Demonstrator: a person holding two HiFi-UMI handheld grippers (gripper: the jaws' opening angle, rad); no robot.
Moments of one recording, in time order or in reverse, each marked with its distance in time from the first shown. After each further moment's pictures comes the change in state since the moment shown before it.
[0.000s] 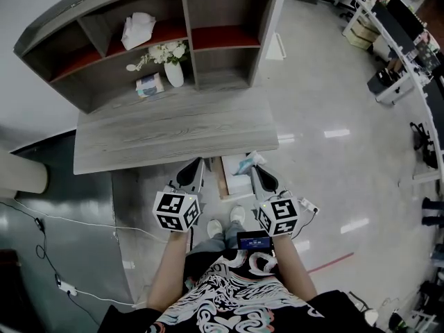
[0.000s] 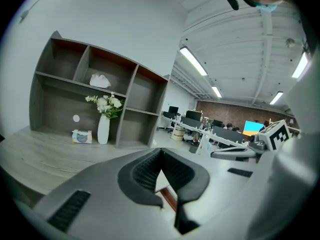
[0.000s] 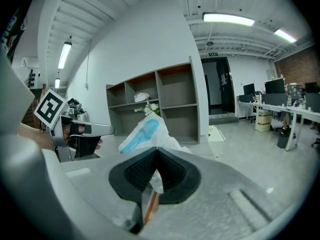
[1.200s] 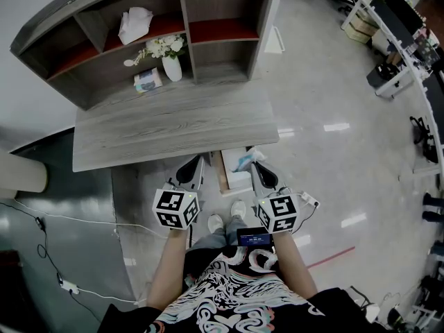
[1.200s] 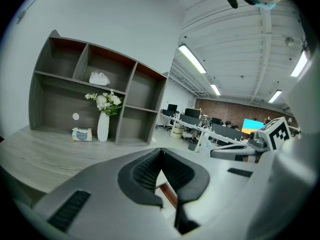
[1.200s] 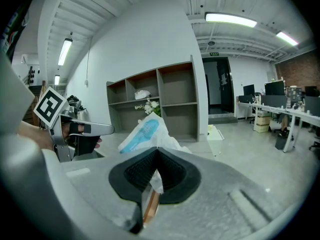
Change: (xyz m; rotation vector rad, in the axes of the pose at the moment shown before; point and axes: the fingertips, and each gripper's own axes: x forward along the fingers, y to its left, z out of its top) left arm -0.005 -0.002 -0.012 0.014 0.030 -0.005; right arm -0.006 0.004 -0.008 -0.019 0.022 -0.014
